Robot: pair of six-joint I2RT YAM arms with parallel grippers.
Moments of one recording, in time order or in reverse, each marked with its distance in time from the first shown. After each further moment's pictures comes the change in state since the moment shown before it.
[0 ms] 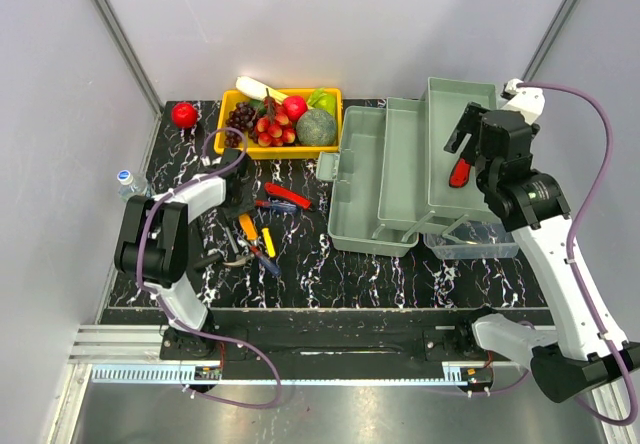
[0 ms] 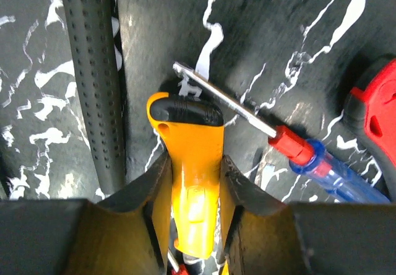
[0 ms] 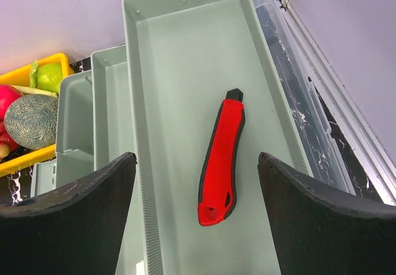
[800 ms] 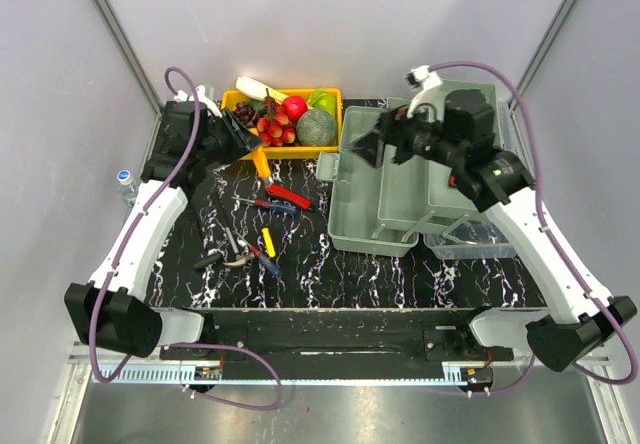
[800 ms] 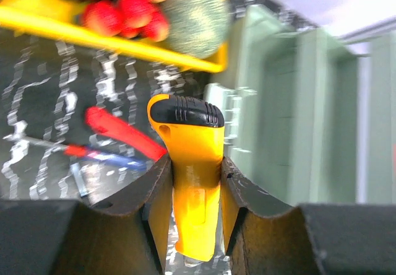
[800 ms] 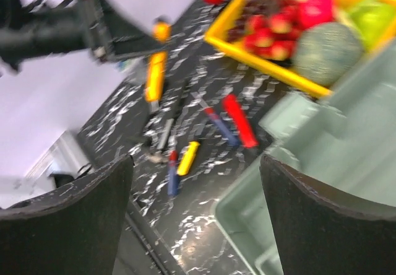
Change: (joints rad) left arm 0.002 -0.404 0.255 -0.027 0.331 0.048; right arm 0.108 0.145 0.104 0.161 -0.903 -0.070
